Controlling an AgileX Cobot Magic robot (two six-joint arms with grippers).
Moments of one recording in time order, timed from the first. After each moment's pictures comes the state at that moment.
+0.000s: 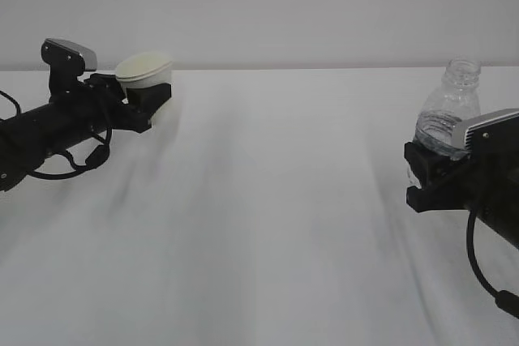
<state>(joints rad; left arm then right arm) -0.12 2.17 -1.02 0.63 -1.07 -0.35 0.16 1.83 -0.37 -0.12 -1.11 -0.12</state>
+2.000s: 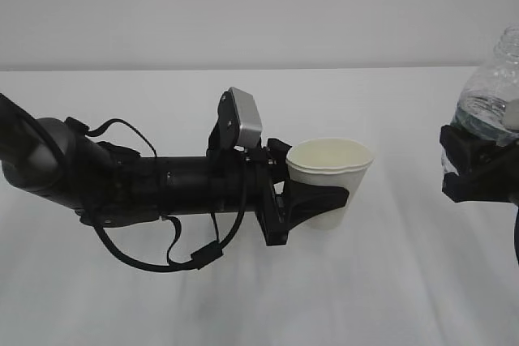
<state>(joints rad) -0.59 2.17 -1.02 0.94 -1.13 -0.50 0.16 1.51 -0.28 -0.05 -0.92 -0.12</state>
